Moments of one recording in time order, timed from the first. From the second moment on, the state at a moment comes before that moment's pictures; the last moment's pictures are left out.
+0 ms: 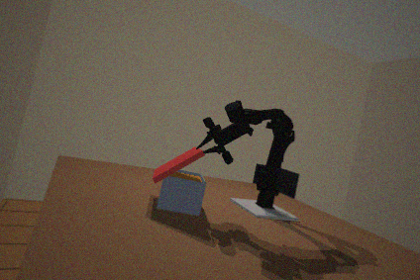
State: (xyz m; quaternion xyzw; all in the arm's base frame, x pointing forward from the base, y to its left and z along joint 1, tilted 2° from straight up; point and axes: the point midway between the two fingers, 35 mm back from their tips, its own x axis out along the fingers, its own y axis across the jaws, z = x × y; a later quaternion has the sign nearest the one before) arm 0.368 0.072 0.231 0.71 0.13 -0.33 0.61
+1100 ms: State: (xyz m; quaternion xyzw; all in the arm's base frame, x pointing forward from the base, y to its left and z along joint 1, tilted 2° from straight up) arm 0.368 0.070 0.267 0.71 0.13 -0.32 0.61
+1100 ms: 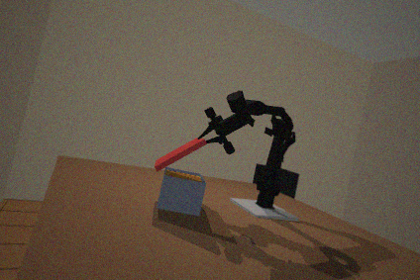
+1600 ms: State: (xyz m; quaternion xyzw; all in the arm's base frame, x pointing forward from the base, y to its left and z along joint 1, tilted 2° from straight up) arm 0.356 0.041 0.260 0.71 0.13 -0.33 0.61
